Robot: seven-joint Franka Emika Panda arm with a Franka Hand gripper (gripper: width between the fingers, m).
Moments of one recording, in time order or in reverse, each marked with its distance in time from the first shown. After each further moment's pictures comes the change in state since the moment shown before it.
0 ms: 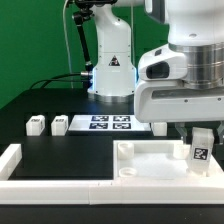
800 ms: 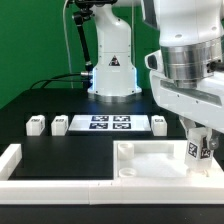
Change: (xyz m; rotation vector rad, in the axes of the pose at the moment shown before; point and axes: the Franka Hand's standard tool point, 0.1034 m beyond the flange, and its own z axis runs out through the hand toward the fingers) arm -0.005 0.003 0.004 0.118 0.025 0.916
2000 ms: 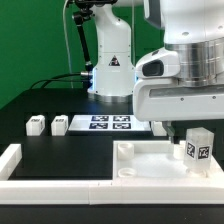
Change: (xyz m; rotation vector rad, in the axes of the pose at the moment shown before) arm -0.001 0.001 -0.002 -0.060 0.051 -1.062
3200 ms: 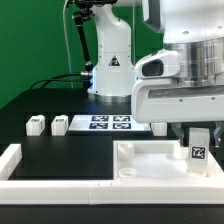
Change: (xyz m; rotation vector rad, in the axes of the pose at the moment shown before) arm 0.004 0.002 0.004 0.009 0.047 0.172
